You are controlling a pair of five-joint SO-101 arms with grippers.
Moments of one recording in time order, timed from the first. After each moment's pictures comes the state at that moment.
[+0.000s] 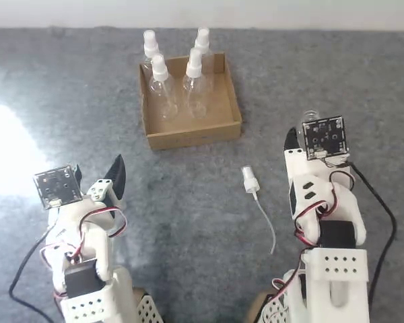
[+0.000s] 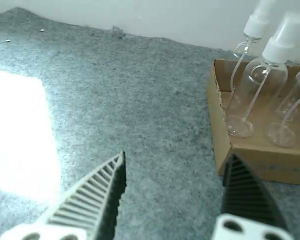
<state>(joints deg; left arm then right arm) -21.5 -103.4 89.7 53.0 7.3 -1.7 -64.9 65.3 31.2 13.5</state>
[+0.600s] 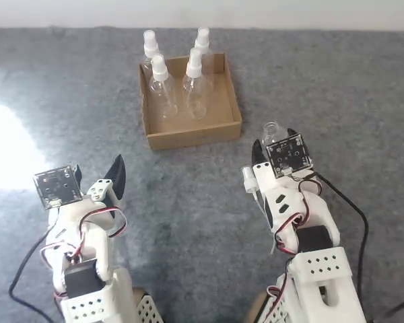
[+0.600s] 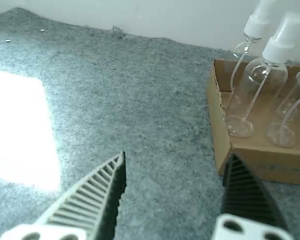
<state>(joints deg) -21.5 -103.4 89.7 53.0 7.3 -13.2 -64.9 78.5 16.9 13.5</state>
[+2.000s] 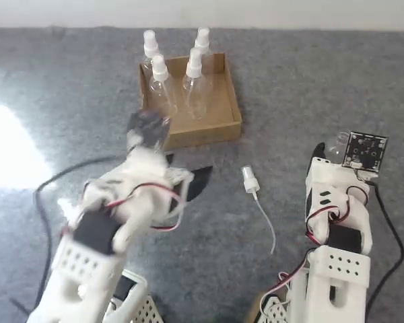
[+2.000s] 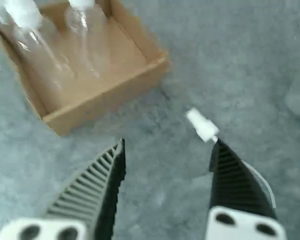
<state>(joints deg) 18.8 -58.1 47.0 68.4 8.4 10.4 -65.1 75.7 25.8 0.7</state>
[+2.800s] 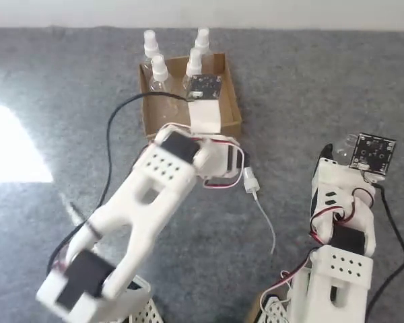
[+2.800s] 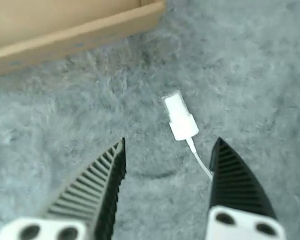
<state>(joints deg) 26.6 -8.1 21.1 68.4 32.0 13.3 -65.1 75.7 25.8 0.5</state>
